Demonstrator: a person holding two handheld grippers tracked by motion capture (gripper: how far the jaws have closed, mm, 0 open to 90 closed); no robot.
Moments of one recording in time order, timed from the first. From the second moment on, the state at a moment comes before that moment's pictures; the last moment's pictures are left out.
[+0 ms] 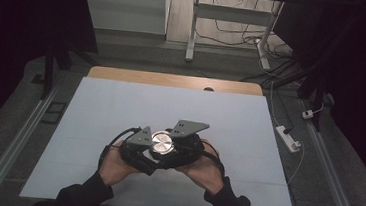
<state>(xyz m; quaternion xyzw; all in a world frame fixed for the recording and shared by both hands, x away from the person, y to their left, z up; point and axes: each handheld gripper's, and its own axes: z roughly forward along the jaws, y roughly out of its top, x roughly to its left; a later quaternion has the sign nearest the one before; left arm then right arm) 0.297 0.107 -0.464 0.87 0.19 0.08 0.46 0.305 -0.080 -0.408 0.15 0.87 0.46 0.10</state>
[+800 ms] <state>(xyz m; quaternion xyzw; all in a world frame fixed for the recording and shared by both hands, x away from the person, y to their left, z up) 0.302 0.111 -0.467 0.88 0.16 0.05 0.45 0.313 -0.093 -0.407 0.12 0.86 0.49 0.05</state>
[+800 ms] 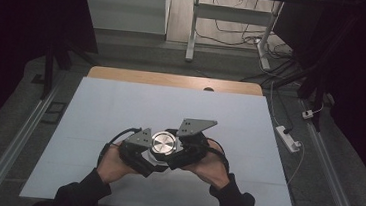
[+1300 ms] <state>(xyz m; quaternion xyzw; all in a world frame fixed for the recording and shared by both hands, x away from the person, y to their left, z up) 0.304 0.114 -0.470 0.87 0.17 0.06 0.45 0.313 -0.097 -0.402 0.13 0.85 0.50 0.07</state>
